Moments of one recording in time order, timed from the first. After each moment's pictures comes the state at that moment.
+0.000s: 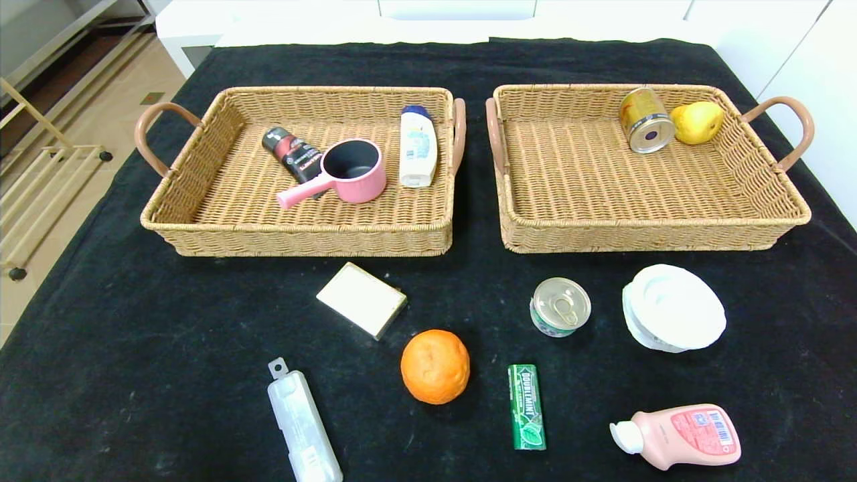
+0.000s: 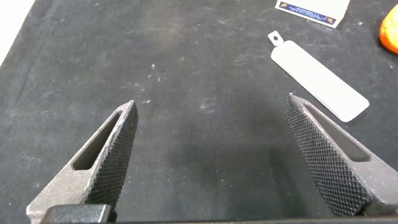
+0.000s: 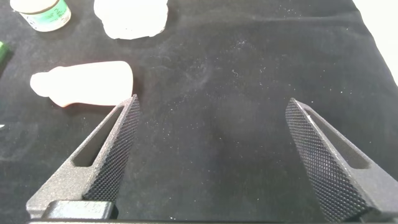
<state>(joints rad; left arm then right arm) 0.01 0.00 0.00 -0.08 0.00 -0.01 0.01 0.00 0.00 -0.08 -0.02 0.04</state>
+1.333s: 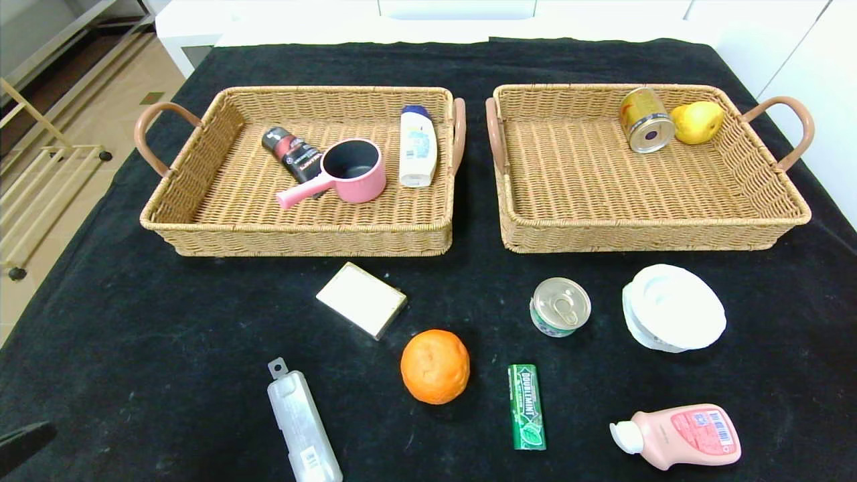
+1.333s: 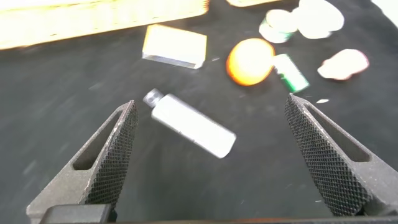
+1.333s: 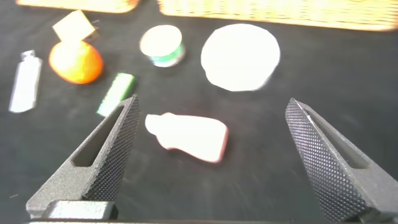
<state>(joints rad) -0.19 0.51 -0.35 -0.14 -0.35 -0.04 0.13 0.56 -0.34 -0.18 0.29 0.08</state>
